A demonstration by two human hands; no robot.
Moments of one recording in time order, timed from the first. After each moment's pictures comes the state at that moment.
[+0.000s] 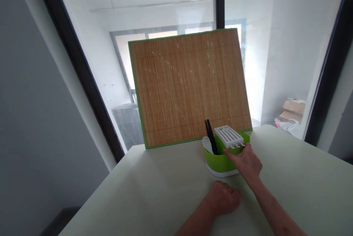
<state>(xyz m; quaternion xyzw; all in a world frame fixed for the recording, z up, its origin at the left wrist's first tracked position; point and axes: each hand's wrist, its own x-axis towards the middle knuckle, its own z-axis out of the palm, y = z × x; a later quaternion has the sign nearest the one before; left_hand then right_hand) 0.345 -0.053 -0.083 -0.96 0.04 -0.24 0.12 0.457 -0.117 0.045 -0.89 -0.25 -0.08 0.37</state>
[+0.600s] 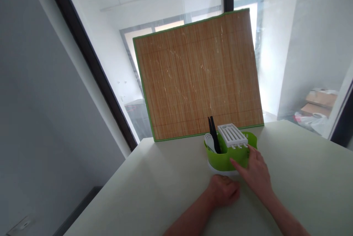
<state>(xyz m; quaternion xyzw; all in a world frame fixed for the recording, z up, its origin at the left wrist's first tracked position) 0.333 -0.056 -0.060 -0.95 0.01 -0.31 0.06 0.468 -0.137 -0.009 -0.79 -0.41 -0.19 0.41</state>
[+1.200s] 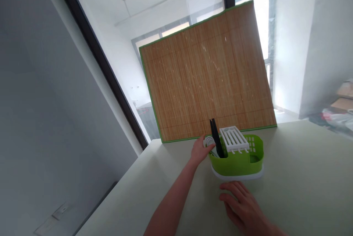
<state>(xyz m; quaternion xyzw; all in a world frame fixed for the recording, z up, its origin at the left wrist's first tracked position) 0.339 0.049 0.033 -0.83 -0.39 -0.33 -0.23 0.431 -0.162 -0.046 -0.46 -0.79 -0.10 0.39</state>
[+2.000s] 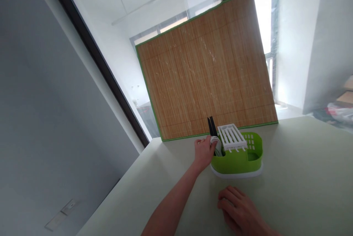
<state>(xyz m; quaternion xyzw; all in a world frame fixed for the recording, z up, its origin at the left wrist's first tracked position) 0.354 0.004 0.047 -0.89 -0.36 -0.27 0.00 0.422 -0.165 -0.054 -0.46 -0.79 -0.06 0.39</state>
